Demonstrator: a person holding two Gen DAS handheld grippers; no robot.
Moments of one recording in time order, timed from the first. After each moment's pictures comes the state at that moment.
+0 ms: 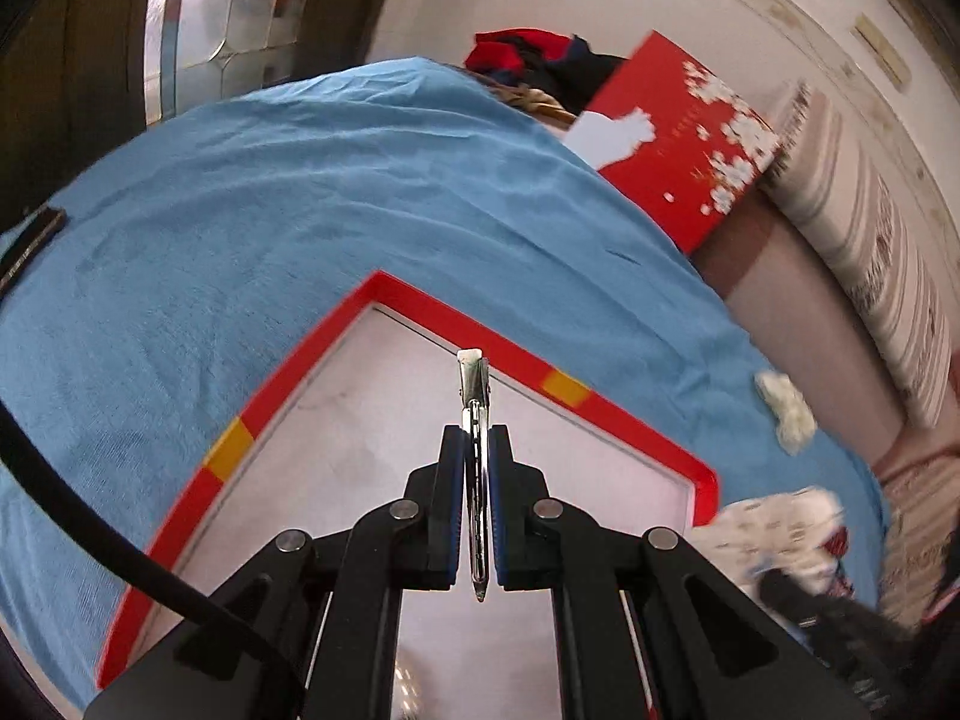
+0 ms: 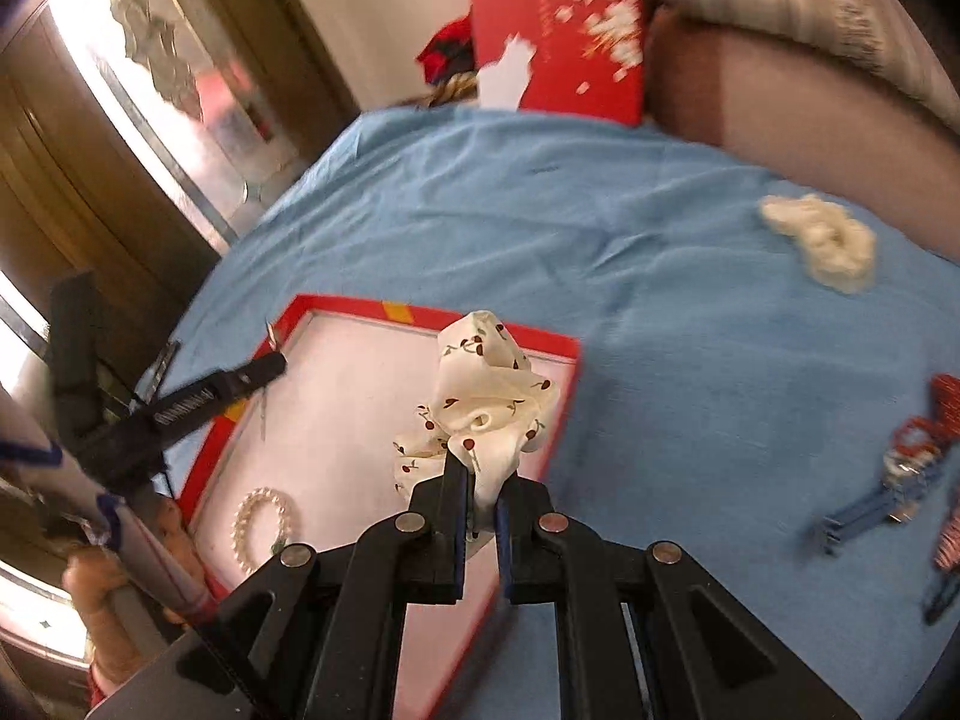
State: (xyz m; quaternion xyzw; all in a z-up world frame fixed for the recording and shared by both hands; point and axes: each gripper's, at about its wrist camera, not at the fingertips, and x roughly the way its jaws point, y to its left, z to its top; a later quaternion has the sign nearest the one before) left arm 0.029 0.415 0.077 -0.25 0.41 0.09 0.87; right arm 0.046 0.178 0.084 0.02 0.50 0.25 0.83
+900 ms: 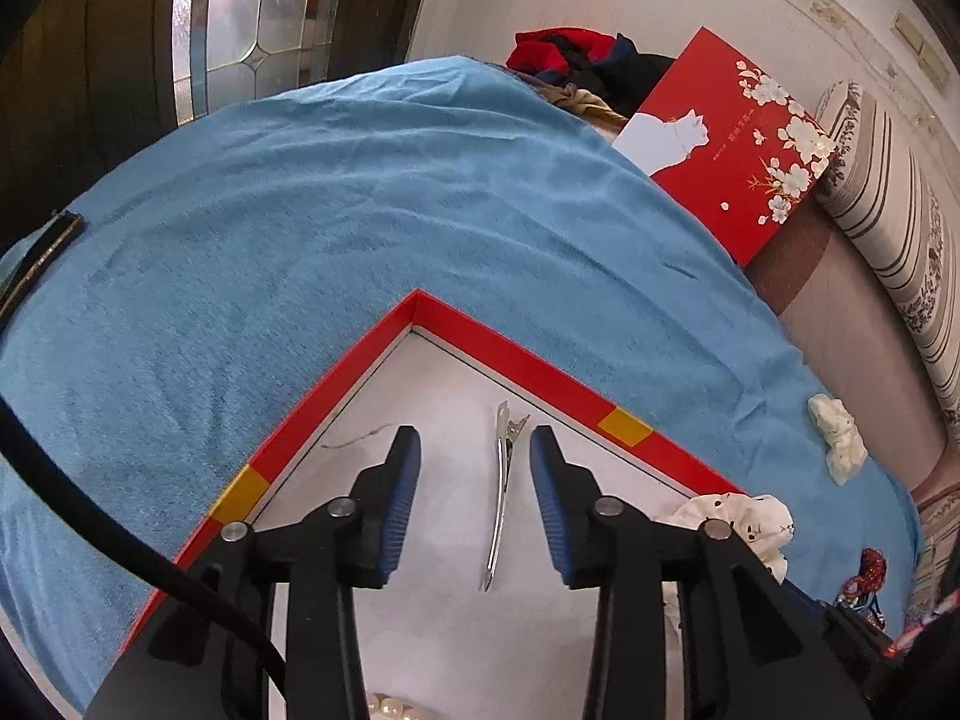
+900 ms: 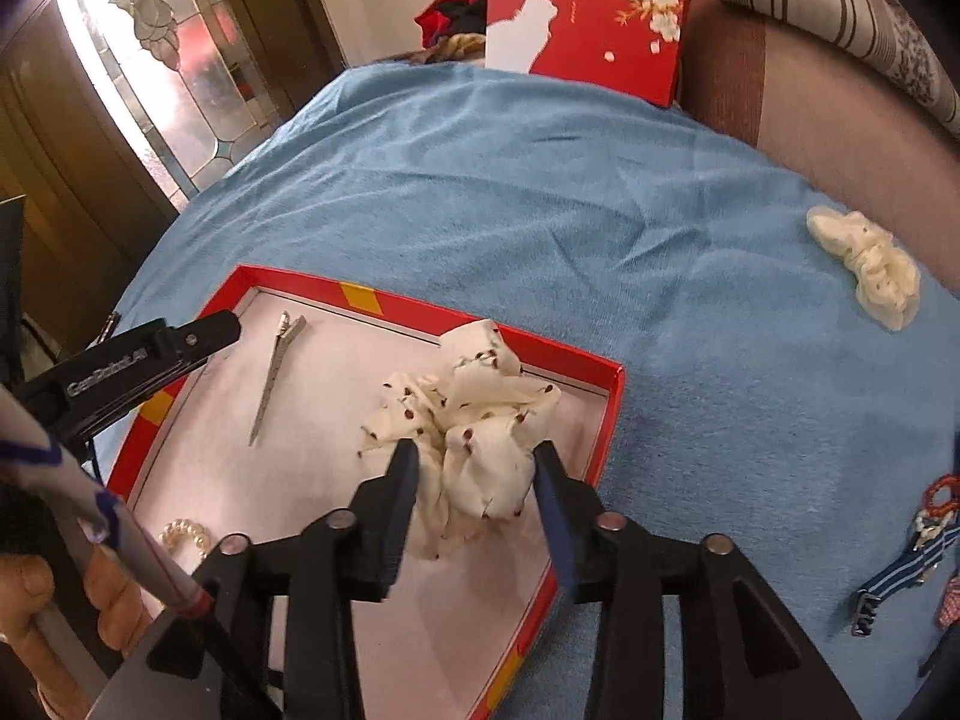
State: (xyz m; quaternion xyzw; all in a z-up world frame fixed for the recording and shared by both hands) left arm 0.049 0.419 0.068 -0.23 0.41 0.15 0.87; right arm 0.066 0.203 0.063 -0.02 0.49 0.24 0.84
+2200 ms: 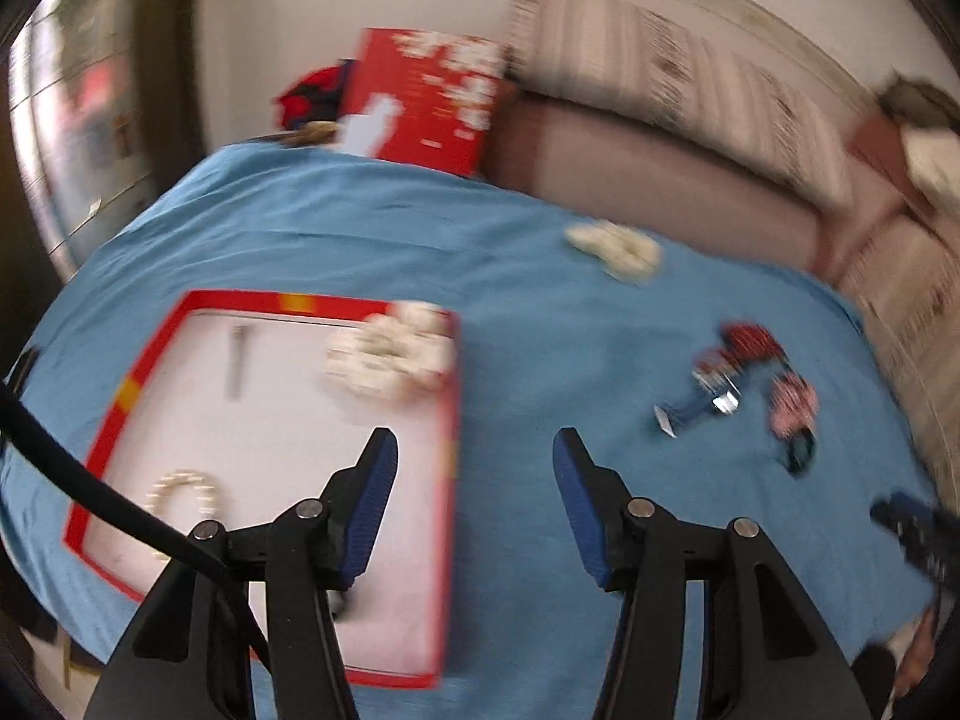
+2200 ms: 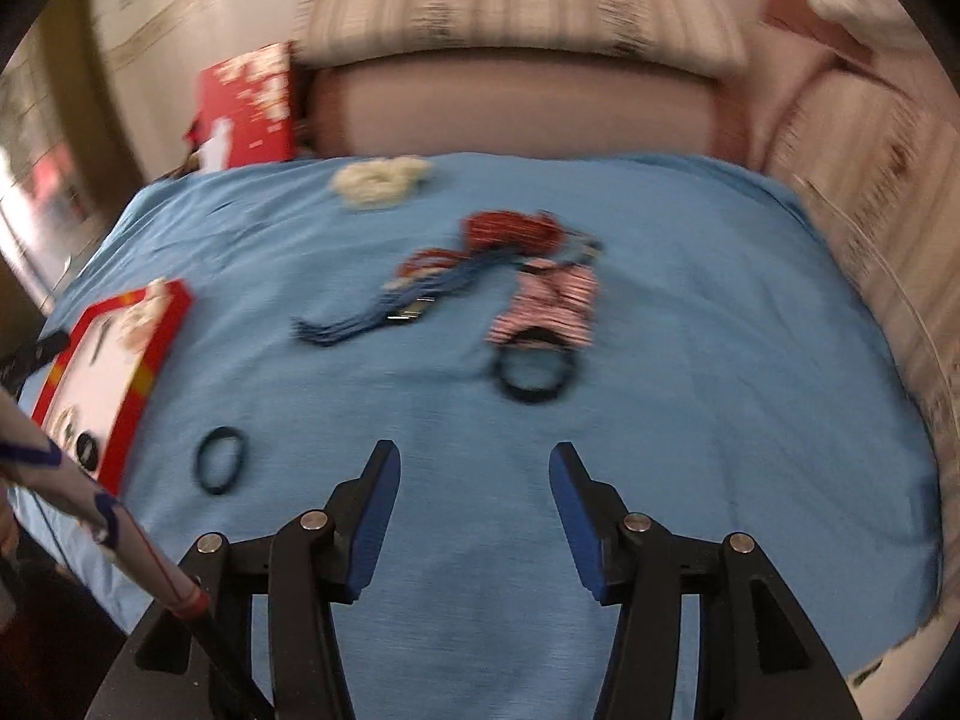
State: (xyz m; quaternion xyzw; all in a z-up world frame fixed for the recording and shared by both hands) left arm -0.055 0.201 0.128 -0.05 0.40 -0.03 0.91; right arm -0.109 -0.154 0.110 0.05 0.45 -0.01 0.89
